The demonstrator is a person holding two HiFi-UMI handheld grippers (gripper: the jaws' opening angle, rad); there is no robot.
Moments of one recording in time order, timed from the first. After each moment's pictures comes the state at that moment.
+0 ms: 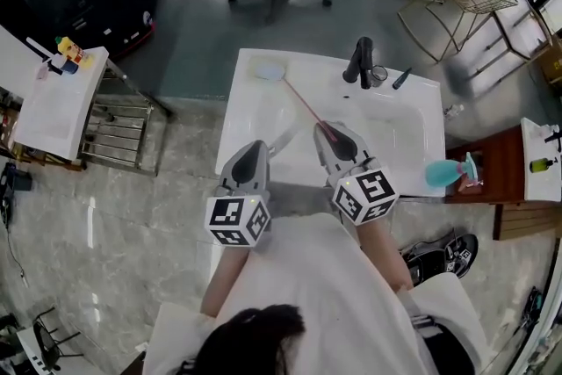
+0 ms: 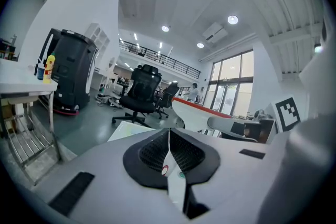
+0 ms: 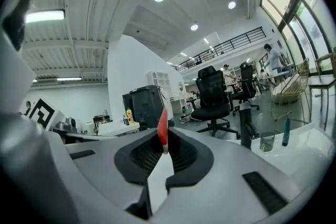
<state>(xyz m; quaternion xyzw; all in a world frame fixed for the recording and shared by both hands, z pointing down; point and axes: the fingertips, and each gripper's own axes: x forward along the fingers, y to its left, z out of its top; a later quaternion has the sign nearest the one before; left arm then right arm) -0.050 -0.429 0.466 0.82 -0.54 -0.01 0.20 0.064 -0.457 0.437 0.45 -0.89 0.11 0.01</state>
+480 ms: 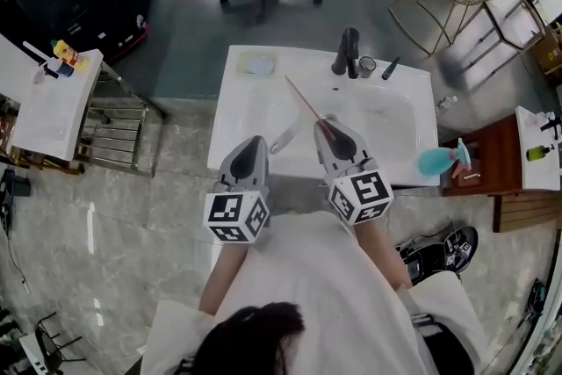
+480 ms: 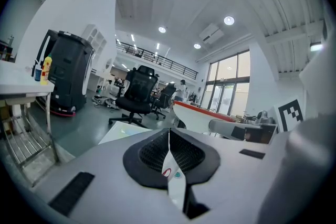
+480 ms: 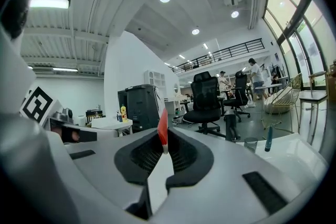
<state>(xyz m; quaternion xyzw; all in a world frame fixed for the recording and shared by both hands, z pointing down) -0.026 -0.413 0.459 0.83 -0.53 -0.01 0.18 0.091 -0.433 0.435 0.49 -0.87 0.07 0.03</state>
